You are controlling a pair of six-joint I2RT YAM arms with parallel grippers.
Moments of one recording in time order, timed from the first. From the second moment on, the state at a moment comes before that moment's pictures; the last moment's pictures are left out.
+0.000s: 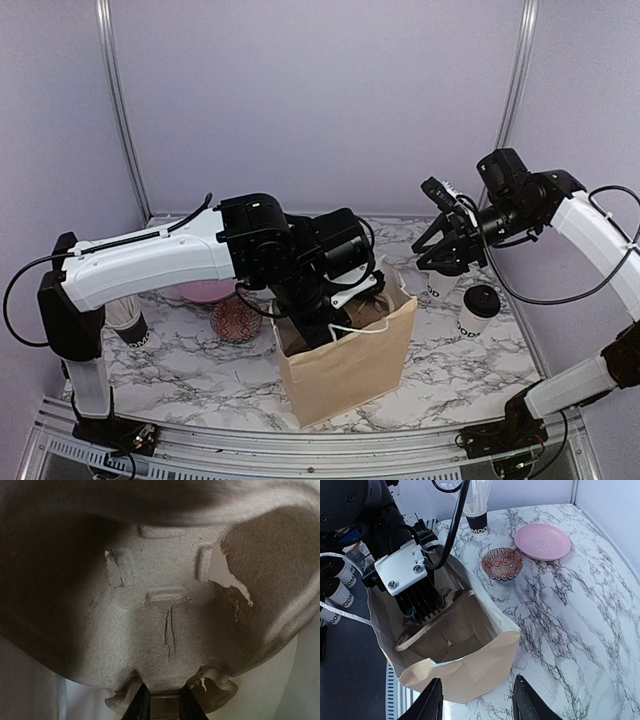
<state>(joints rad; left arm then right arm) -1.27 1.95 2.02 -1.24 -0.04 -0.18 0.37 1.32 1.45 -1.14 -0.94 -0.74</state>
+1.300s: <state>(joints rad) -1.27 2.16 2.06 -1.32 0.00 -0.24 0.37 1.29 1.29 -1.11 -0.94 -0.76</state>
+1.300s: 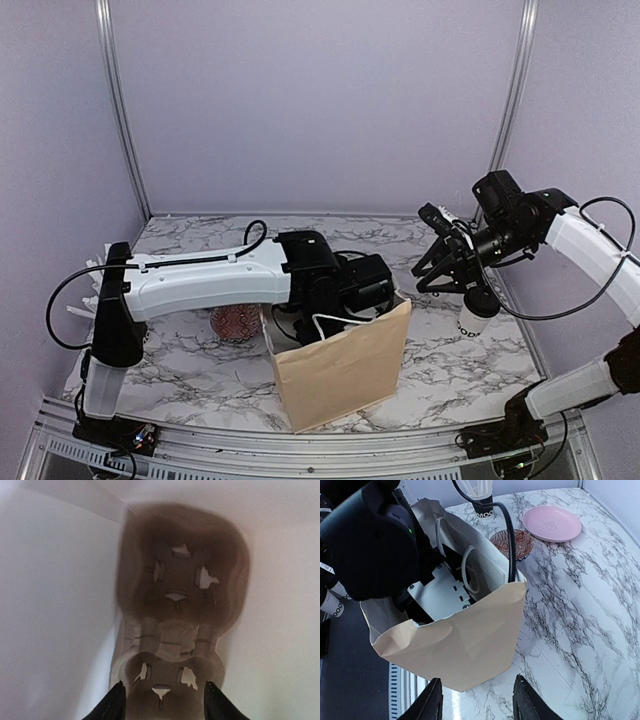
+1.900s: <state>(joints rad) -1.27 1.92 2.27 -1.26 -0.09 -0.24 0.37 1.29 1.30 -1.11 -0.98 -0.76</state>
